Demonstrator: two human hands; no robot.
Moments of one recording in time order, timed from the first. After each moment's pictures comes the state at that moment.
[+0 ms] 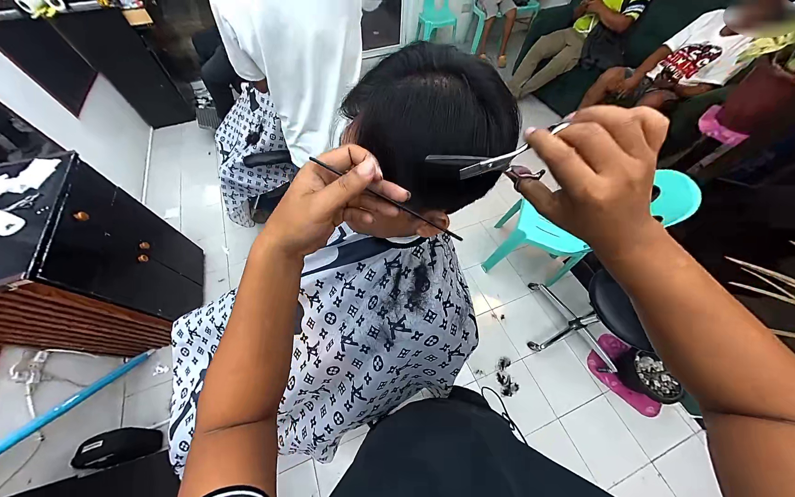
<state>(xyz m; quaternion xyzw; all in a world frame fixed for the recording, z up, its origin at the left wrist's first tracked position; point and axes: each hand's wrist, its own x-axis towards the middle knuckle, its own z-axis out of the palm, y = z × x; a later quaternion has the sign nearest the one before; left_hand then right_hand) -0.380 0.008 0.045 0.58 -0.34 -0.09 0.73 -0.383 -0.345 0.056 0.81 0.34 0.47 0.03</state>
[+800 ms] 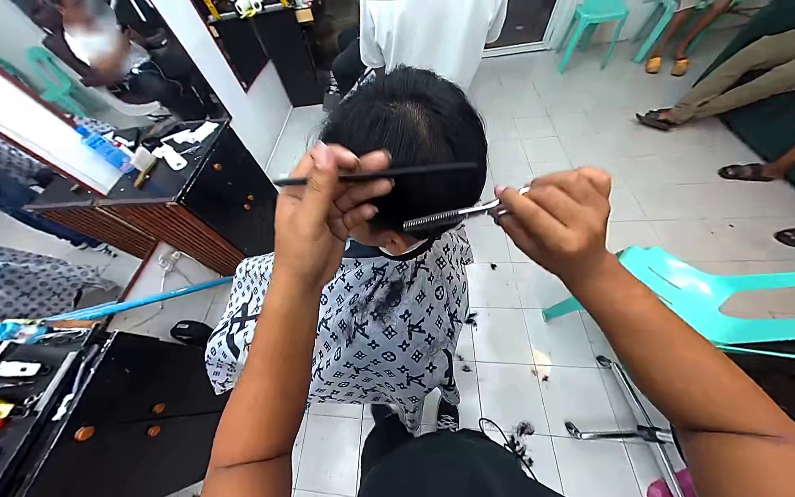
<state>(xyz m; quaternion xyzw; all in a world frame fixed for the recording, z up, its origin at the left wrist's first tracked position) -0.427 -0.129 0.071 0.62 -0.11 0.23 0.74 -0.280 -0.402 -0.006 0.68 0.50 0.50 -0.21</state>
